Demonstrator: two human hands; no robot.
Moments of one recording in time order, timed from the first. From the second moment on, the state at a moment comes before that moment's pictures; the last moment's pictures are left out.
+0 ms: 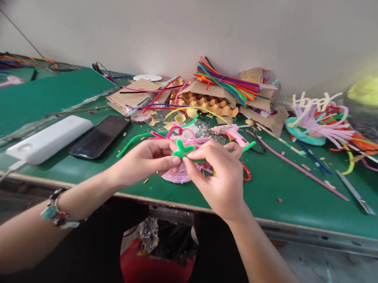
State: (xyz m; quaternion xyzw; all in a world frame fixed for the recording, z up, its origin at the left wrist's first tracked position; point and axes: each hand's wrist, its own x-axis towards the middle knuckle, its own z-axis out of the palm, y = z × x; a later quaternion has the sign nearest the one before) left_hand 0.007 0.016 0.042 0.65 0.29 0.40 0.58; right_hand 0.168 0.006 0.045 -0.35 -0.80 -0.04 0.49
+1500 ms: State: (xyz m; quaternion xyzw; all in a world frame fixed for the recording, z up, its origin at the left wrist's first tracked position) left_hand 0.016 0.009 0.037 0.65 0.32 0.48 0.49; right_hand 0.161 0.002 0.046 -0.33 -0.80 -0.22 0.45
